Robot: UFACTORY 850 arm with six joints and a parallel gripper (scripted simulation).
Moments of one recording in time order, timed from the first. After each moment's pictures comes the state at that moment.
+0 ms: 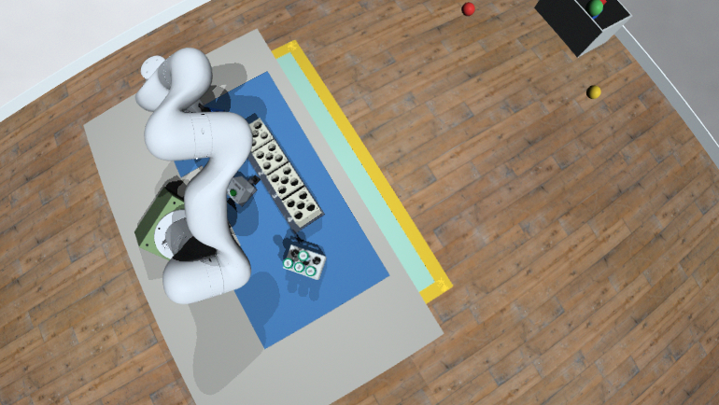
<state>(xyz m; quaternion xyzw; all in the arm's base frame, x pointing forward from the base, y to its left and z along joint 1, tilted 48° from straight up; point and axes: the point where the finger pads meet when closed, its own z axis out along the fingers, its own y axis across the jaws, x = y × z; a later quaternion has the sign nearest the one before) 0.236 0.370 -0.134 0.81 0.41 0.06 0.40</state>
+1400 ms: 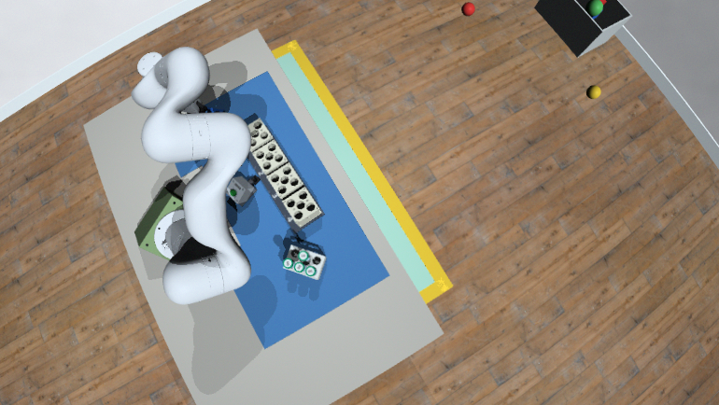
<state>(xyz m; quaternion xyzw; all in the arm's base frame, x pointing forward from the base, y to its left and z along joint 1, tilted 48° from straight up) 0.229 0.380 -0.122 0.81 0.41 0.06 0.40</state>
